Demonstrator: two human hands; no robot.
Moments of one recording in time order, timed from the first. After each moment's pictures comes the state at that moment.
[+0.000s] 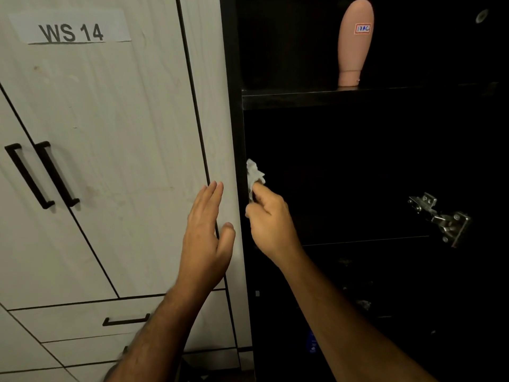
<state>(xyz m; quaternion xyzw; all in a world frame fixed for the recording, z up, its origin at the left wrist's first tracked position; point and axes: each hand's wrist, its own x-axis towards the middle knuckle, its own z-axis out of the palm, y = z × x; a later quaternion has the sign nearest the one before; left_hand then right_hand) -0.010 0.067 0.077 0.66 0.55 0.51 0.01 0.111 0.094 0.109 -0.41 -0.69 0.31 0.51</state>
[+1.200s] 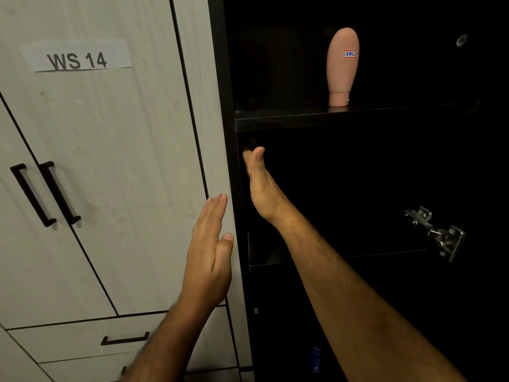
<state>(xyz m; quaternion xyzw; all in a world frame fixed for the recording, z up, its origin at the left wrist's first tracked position) 0.003 0.063 0.087 0.67 0.50 0.54 0.07 0.113 0.144 0.166 -0.32 -0.72 0.40 0.47</state>
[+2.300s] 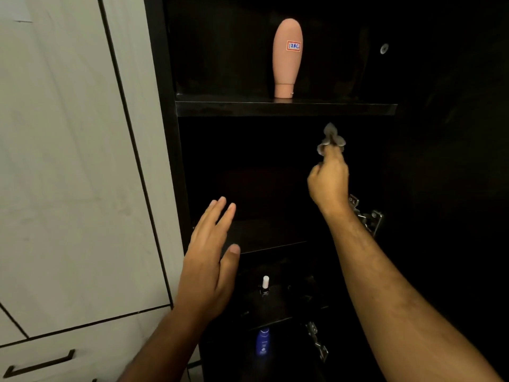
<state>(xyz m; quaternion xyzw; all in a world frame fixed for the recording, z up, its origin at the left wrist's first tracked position) 0.063 0.067 0.064 0.75 0.38 0.53 0.07 0.298 0.190 0.139 -0.62 -0.56 -0.09 0.54</state>
